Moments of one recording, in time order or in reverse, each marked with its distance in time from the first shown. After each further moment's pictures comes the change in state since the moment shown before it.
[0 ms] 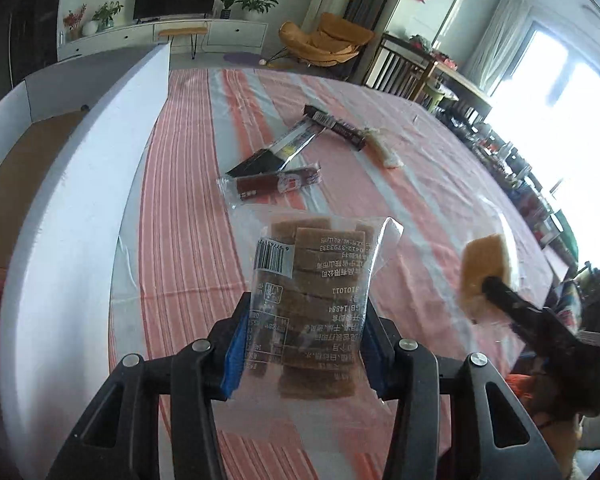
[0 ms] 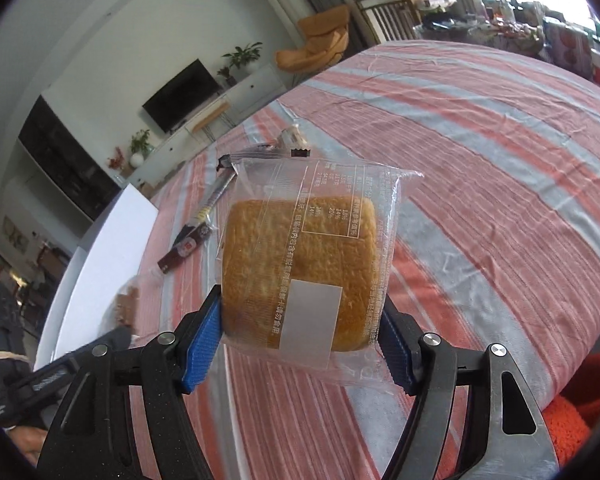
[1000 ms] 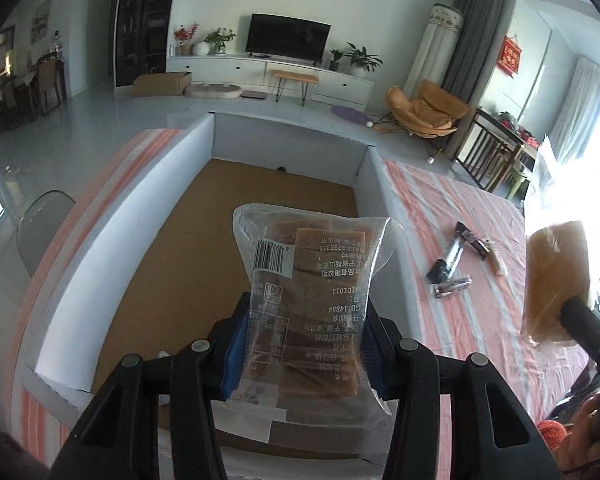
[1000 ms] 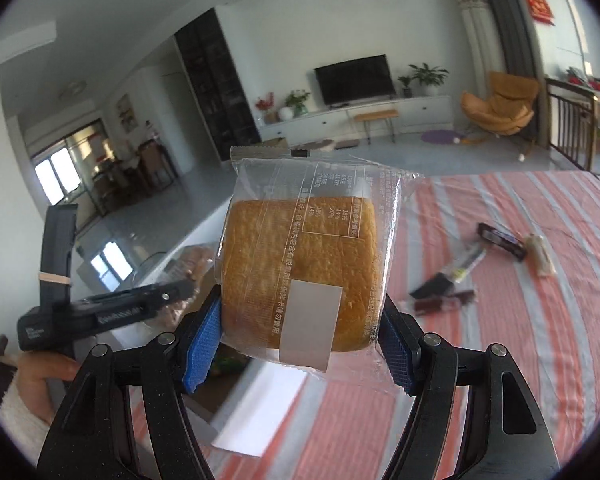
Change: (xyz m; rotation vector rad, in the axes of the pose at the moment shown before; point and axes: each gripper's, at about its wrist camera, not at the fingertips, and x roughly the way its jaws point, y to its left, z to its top) left arm -0.141 0.185 0.023 -0.205 -0.182 0.318; right arm -0.018 0.287 -0.020 -0.586 0.048 0.376
